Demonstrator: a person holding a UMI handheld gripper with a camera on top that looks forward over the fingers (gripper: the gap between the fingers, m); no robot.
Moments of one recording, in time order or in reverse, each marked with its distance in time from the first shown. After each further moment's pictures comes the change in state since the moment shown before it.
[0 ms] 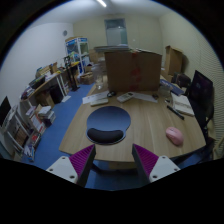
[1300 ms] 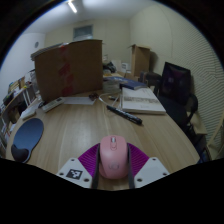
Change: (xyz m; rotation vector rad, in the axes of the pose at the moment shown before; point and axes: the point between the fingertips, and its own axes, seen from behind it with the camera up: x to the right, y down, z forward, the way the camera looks) arm 0.329 0.000 0.161 0.130 0.281 0.134
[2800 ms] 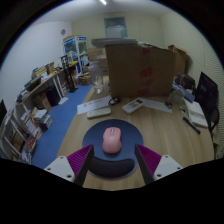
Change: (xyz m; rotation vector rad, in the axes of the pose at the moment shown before) arm -0.337 -0.029 -0.108 -0.128 -0.273 -0.129
